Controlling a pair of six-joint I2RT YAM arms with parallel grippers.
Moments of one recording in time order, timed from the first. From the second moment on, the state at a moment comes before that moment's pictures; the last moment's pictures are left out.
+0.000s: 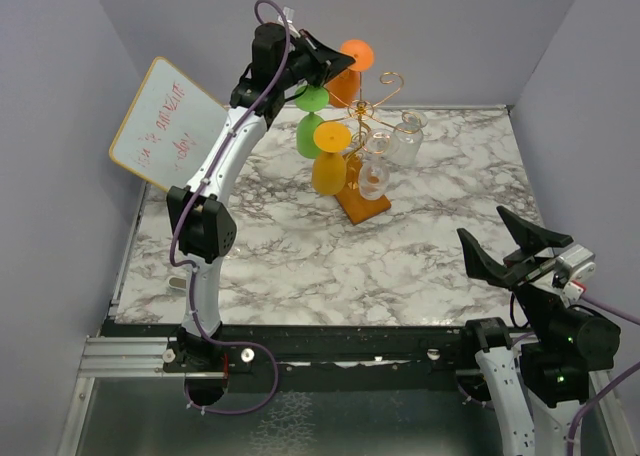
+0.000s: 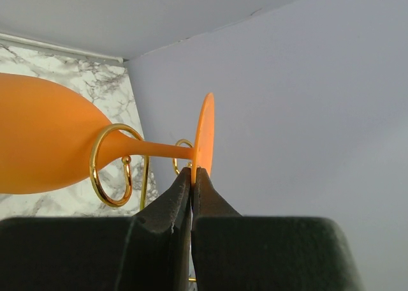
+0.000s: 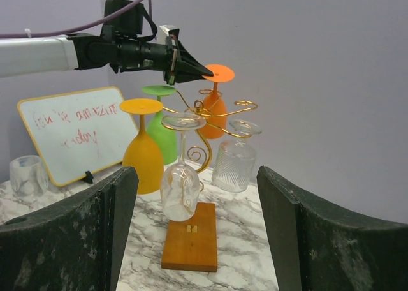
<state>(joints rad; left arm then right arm) -0.37 2.11 2.27 -0.19 0.45 -1.17 0.09 0.06 0.69 -0.12 -0.39 0.09</state>
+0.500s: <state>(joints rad) -0.34 2.11 2.24 -0.20 0.43 -1.16 0.09 0.06 0.69 -0.12 -0.39 0.10</state>
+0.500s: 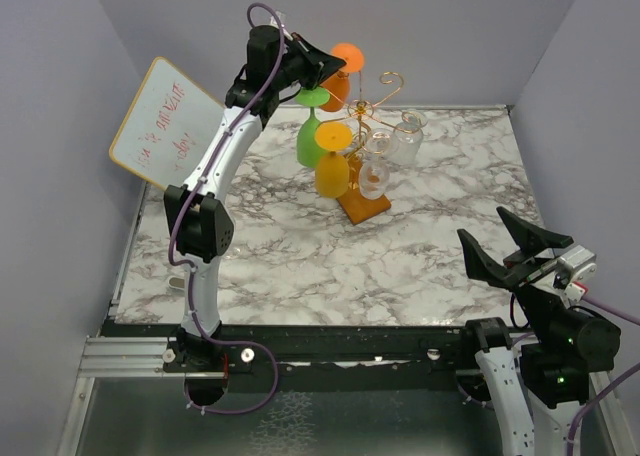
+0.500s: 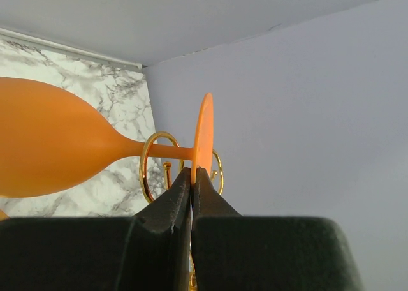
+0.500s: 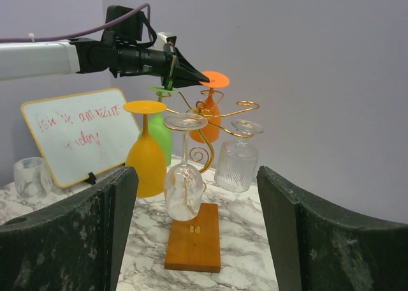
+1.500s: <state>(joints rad) -0.32 2.04 2.23 -0.35 0.35 -1.00 0.09 0.06 0.68 -0.12 -0.39 0.11</state>
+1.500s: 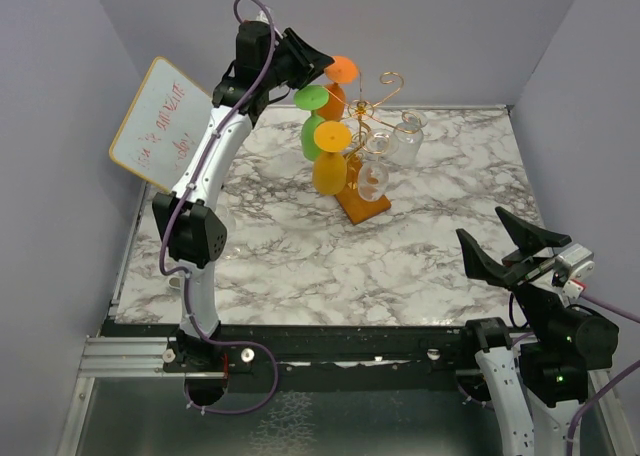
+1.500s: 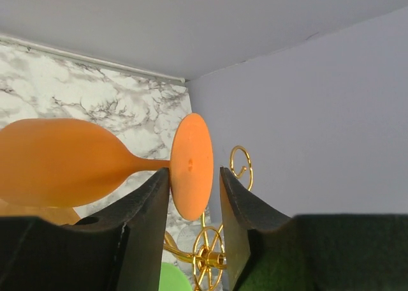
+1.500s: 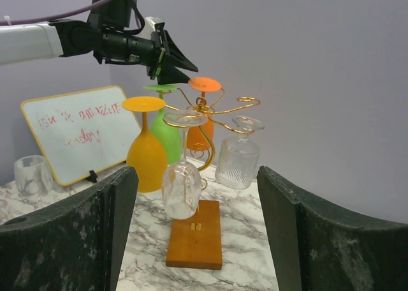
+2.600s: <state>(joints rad) -0.22 1.44 1.68 -0.47 0.10 -0.72 0.09 0.06 0.66 -0.10 -0.37 0.18</state>
